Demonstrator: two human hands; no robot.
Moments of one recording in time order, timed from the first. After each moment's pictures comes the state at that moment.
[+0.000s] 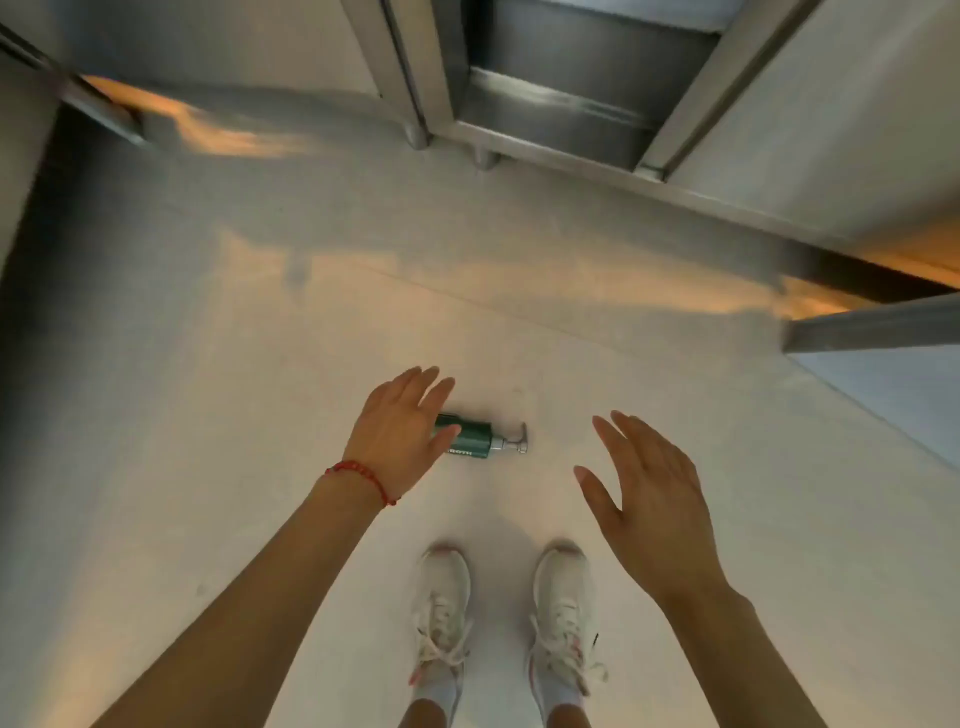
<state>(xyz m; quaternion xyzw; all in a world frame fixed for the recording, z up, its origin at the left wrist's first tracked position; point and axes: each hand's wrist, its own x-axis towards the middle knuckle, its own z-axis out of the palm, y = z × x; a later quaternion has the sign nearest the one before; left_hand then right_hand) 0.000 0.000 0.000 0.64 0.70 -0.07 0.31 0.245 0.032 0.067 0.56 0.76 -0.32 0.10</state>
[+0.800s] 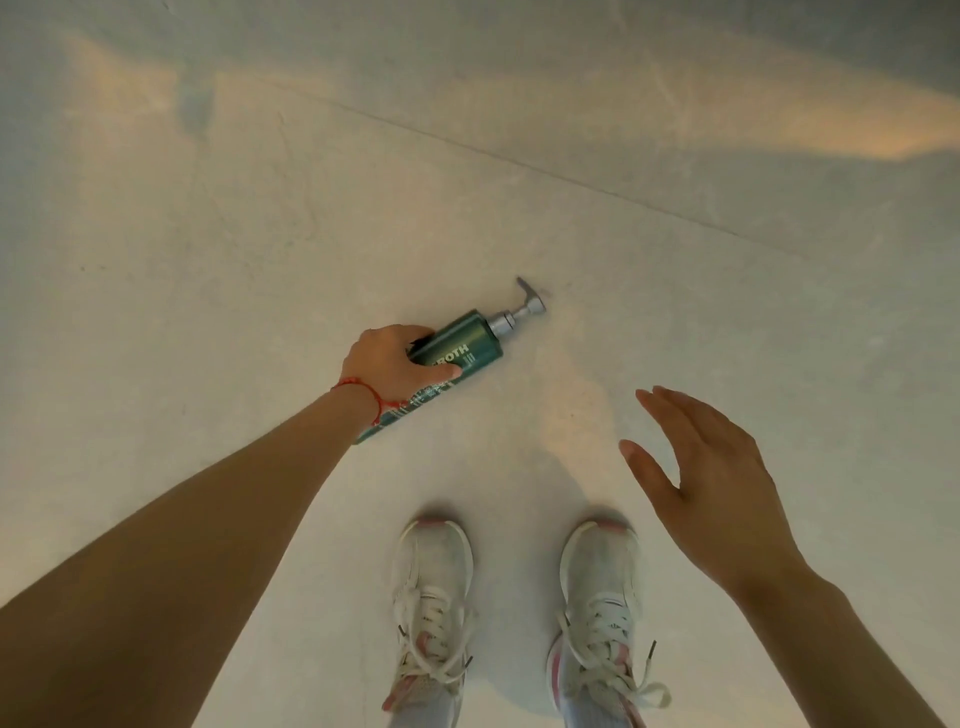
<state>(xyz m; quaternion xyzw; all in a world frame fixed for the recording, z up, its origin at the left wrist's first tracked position) -0.006 -0.039 -0.219 0.43 0.78 -0.02 0.45 0.279 -0.021 -0.116 0.56 0.74 -0.36 0.10</state>
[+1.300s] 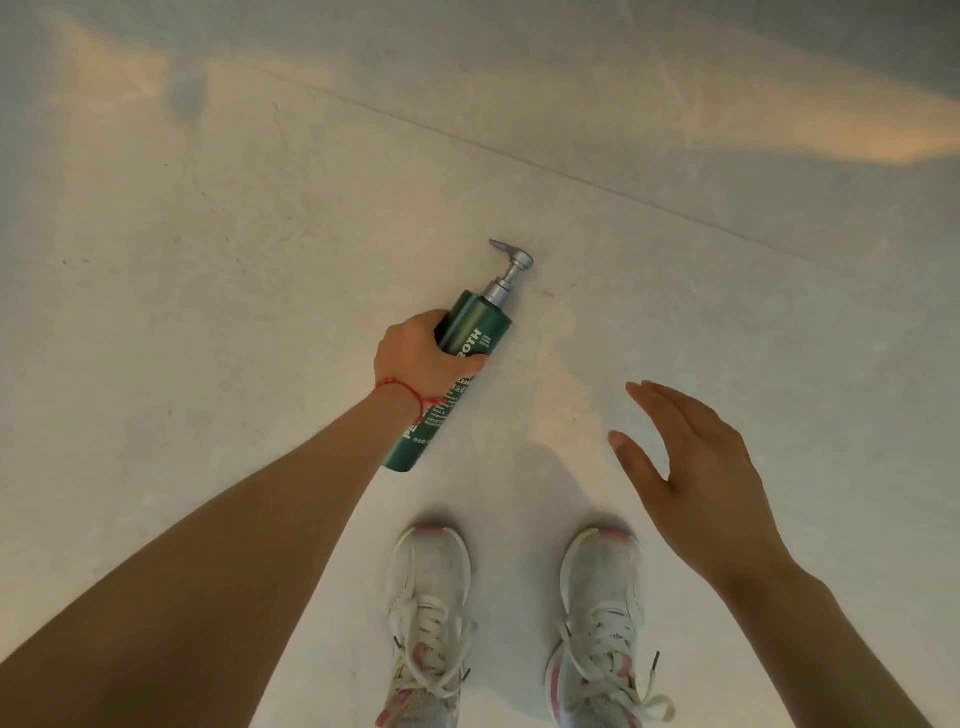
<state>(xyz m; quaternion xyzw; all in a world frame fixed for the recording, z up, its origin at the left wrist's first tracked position) 0.024 -0.028 -0.230 0.39 0.82 0.07 0.42 0.264 -0.021 -0.124 0.58 0.72 -0.37 0.09</state>
